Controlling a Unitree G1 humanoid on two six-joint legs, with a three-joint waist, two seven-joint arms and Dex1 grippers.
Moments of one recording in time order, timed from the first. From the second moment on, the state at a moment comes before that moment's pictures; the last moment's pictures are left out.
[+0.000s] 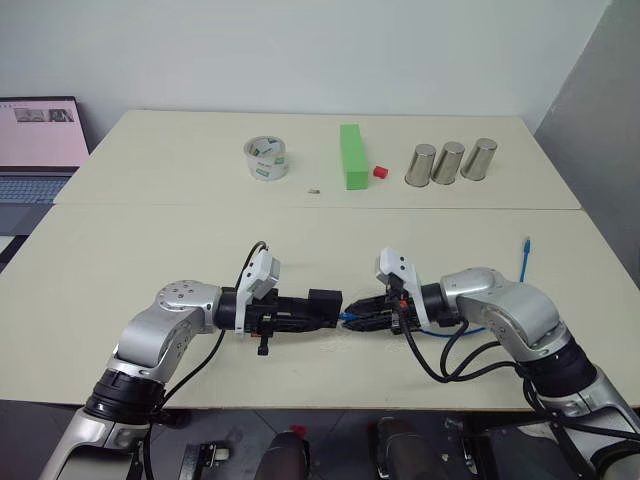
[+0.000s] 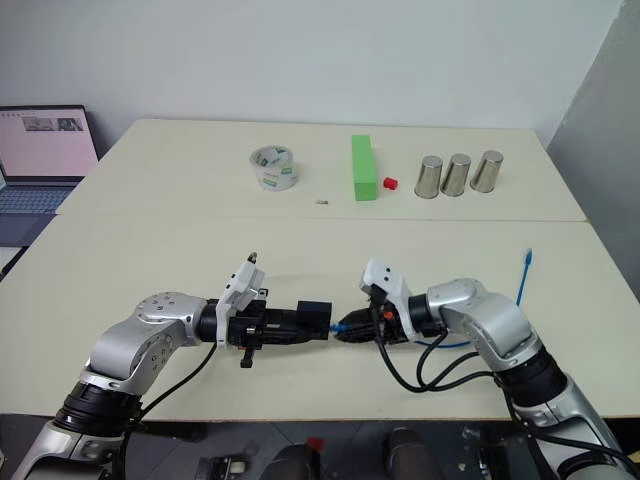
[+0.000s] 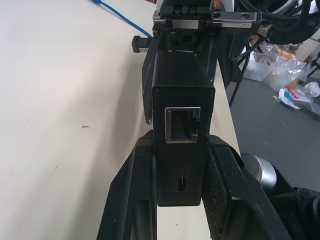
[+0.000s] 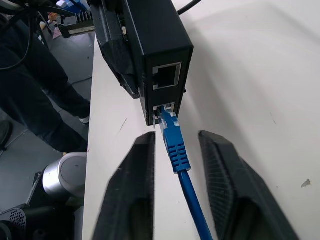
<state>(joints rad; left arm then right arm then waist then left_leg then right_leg) -0.35 0.68 -0.14 -0.07 -0.53 0.49 -1.29 -0.57 -0.54 0.36 -0.23 0.49 0.90 0.99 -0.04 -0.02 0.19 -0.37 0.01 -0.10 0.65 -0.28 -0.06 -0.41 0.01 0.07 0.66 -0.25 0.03</state>
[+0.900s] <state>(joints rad) -0.33 0.67 -0.15 -0.09 -0.51 0.49 -1.30 -0.58 -0.58 0.39 -0.25 0.49 0.87 1.06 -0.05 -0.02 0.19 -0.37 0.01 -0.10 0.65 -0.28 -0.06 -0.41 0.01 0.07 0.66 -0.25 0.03</state>
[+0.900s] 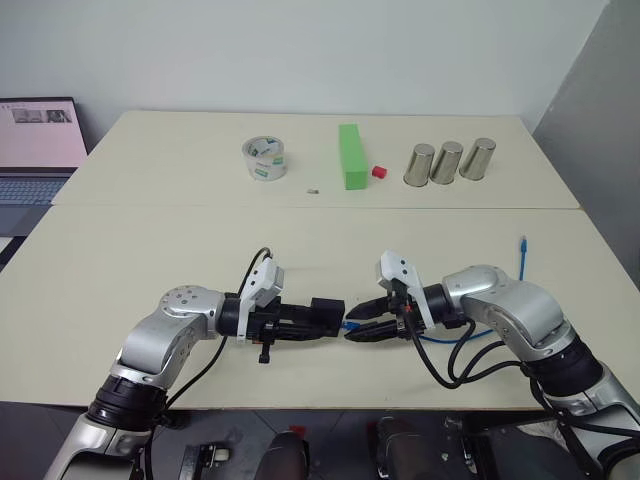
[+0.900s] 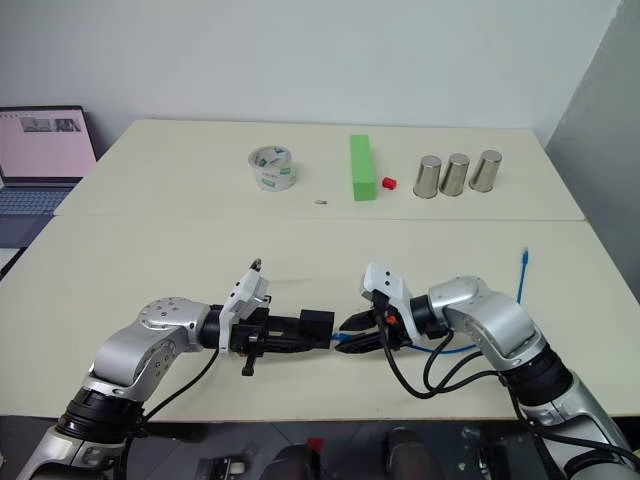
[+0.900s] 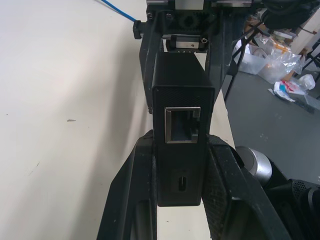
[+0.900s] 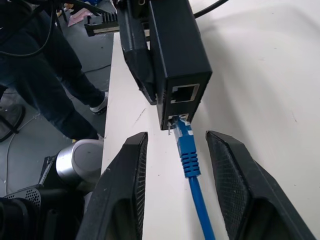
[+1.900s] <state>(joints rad) -0.33 0.66 -0.15 -0.08 -0.50 0.49 -1.30 -0.58 -0.55 0.40 -0.23 0.45 0.85 1.05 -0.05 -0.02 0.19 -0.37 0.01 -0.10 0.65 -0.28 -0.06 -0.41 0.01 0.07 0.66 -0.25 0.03</state>
